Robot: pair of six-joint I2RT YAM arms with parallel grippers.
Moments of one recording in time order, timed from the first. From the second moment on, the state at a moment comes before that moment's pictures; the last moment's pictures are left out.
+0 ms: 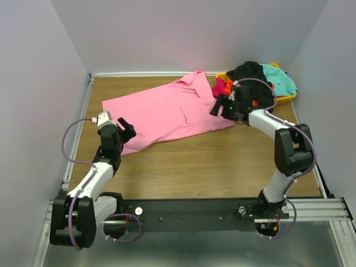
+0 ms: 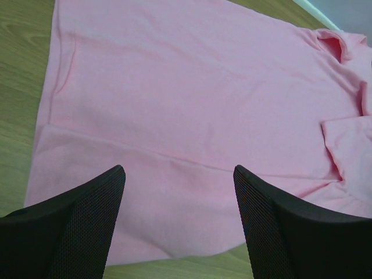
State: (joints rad) left arm -0.07 1.03 0.39 0.27 -0.16 -0.54; right arm 0.28 1.77 1.16 -0.10 -0.17 0.44
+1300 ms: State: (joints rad) left arm -0.17 1.06 0.40 0.23 -0.28 -0.60; right arm 0.12 1.84 1.06 -0.10 -0.03 0.46
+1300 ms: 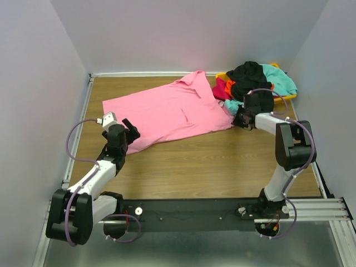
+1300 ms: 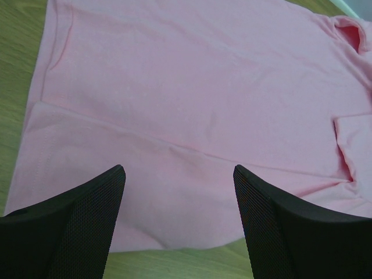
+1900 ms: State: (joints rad) left arm -0.26 1.34 0.53 0.17 -0.31 -0.66; right arm 0.09 1.66 0.94 -0.12 0.04 0.45
